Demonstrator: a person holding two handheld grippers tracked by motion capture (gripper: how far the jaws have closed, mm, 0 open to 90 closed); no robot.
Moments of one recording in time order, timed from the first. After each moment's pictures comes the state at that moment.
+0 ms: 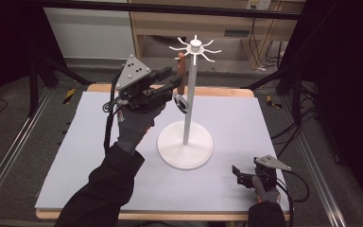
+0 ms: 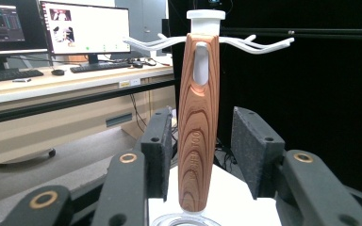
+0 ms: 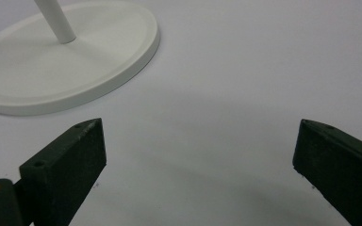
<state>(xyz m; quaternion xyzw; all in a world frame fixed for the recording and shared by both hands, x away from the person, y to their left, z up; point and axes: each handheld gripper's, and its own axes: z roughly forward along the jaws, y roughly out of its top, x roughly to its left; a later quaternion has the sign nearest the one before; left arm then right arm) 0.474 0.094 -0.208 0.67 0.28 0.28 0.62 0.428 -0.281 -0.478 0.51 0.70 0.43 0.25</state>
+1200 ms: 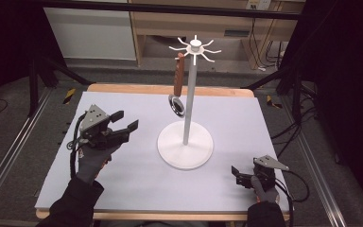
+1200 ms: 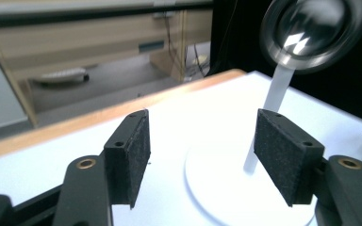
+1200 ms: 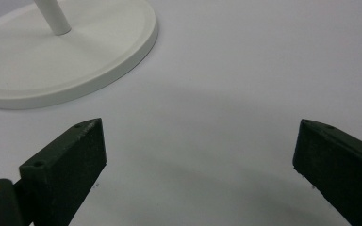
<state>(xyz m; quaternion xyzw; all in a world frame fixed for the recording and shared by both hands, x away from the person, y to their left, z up) 0.464 0.203 -0.335 0.72 0.37 0.26 0.53 0.429 -0.279 -0.482 0.51 0.71 0.42 0.25</state>
